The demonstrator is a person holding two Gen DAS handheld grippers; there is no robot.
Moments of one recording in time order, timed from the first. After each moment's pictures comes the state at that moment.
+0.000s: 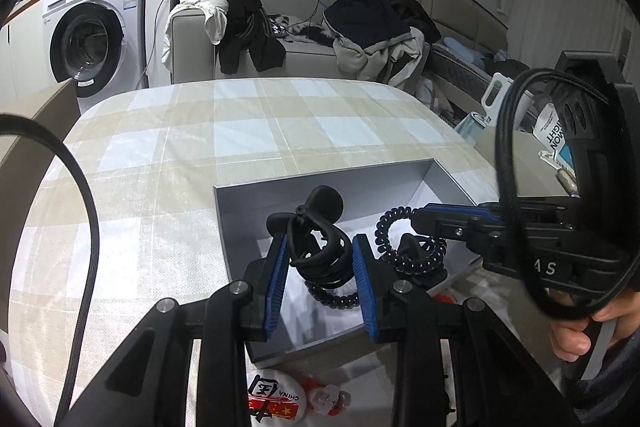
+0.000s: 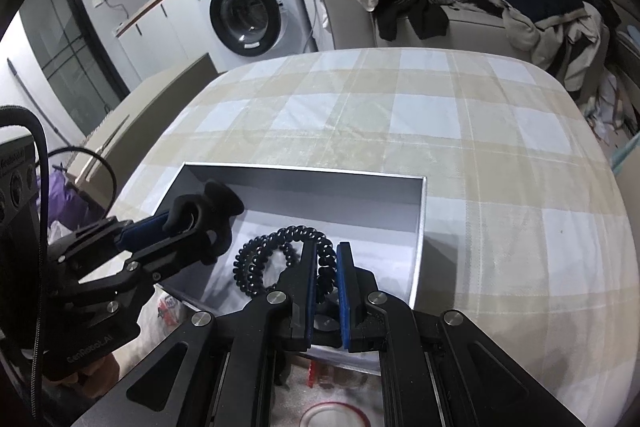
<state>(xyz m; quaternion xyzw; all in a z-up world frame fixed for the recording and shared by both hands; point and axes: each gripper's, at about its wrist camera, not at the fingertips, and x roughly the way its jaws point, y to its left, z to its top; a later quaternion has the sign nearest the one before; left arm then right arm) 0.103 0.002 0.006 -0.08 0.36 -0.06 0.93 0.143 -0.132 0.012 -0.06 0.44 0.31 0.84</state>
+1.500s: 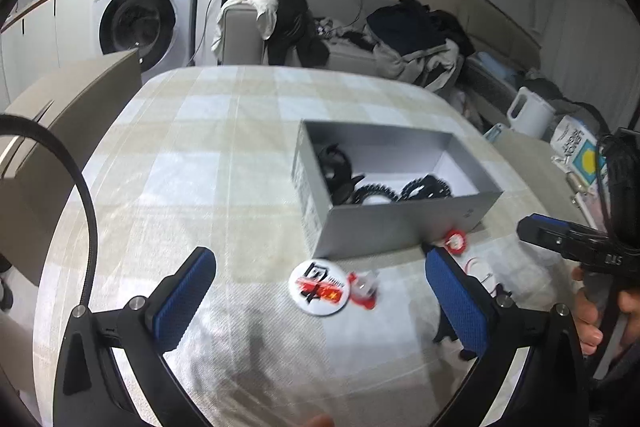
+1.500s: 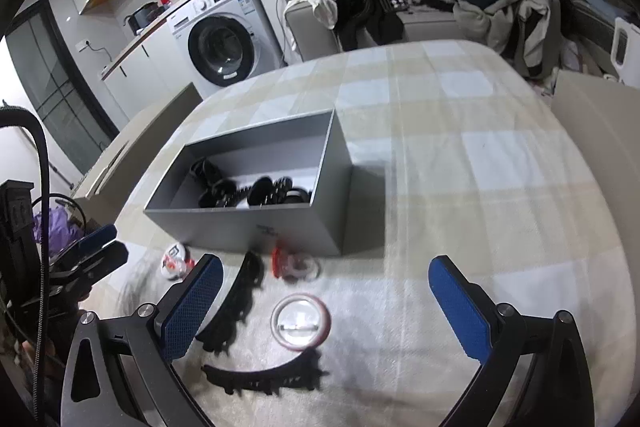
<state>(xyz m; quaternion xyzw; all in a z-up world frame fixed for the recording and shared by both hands) 0.046 0.021 -0.004 -0.11 0.36 0.01 0.93 0.082 -0.213 0.009 0.02 0.43 0.28 0.86</state>
